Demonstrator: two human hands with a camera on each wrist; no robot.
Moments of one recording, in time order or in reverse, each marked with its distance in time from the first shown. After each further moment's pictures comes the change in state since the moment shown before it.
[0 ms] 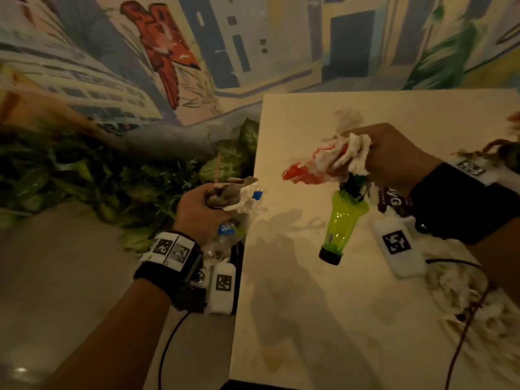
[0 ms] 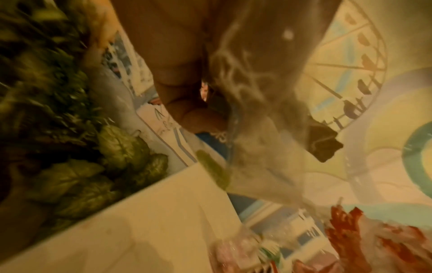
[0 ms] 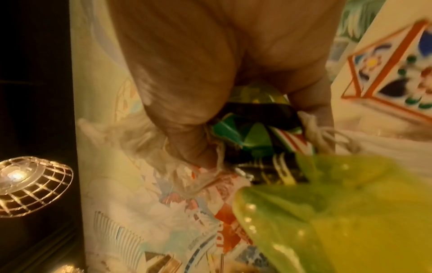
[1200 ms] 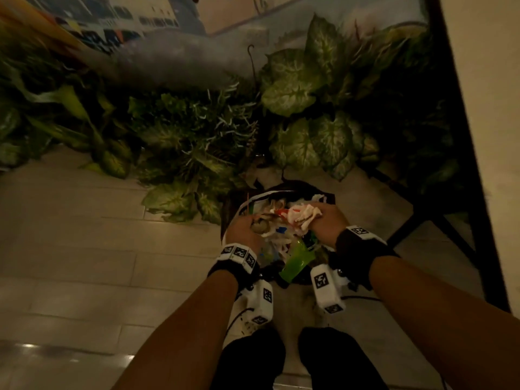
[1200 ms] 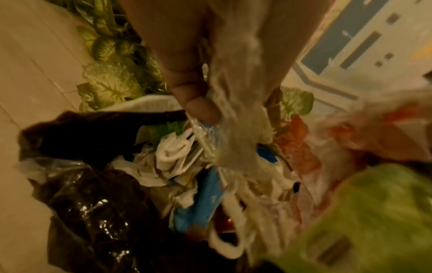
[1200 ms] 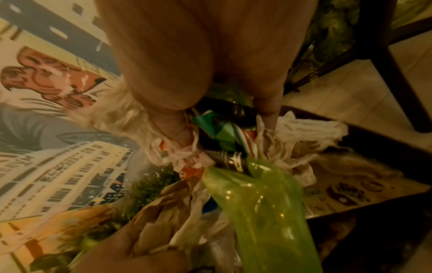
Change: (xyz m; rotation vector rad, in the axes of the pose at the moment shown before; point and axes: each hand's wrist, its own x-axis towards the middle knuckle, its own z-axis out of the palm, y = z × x) left_hand 0.105 -0.408 -0.083 0.482 -0.337 -0.348; right_hand 0.128 0.173 0.494 -0.017 -0.120 0.729
